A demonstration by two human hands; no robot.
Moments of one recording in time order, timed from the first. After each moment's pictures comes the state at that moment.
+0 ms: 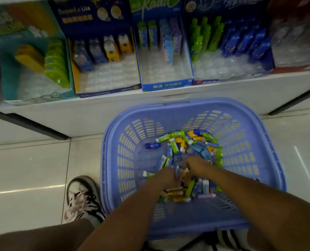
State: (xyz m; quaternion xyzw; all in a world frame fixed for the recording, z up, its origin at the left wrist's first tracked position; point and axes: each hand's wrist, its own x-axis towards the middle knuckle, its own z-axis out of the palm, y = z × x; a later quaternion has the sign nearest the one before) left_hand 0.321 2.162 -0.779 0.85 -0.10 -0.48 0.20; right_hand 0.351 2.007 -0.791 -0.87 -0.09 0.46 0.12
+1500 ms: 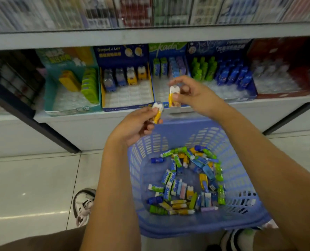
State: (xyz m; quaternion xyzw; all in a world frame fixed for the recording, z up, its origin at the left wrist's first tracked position) left_hand 0.411 2.260 -0.560 0.58 0.06 -0.25 0.77; right_hand 0.452 2.062 -0.526 -0.83 -0.16 0.11 0.52
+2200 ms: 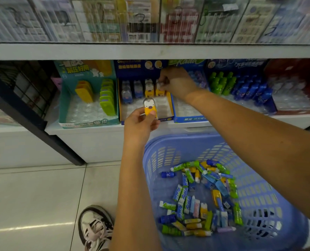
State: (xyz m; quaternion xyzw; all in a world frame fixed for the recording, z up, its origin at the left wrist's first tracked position) left_hand 0.433 2.292 -0.568 0.62 0.15 0.01 0.77; right_hand 0.566 2.164 -0.524 -0.96 -0.20 -0.03 0.16
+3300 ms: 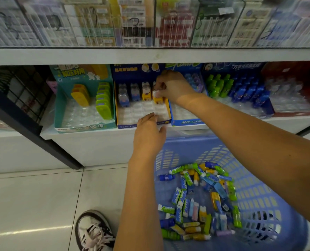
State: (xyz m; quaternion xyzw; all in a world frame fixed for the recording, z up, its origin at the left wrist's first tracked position) left_hand 0.440 2.273 -0.583 0.93 0.00 0.02 0.37; right_hand 0.559 2.165 -0.522 -0.97 -0.20 -0.02 0.15
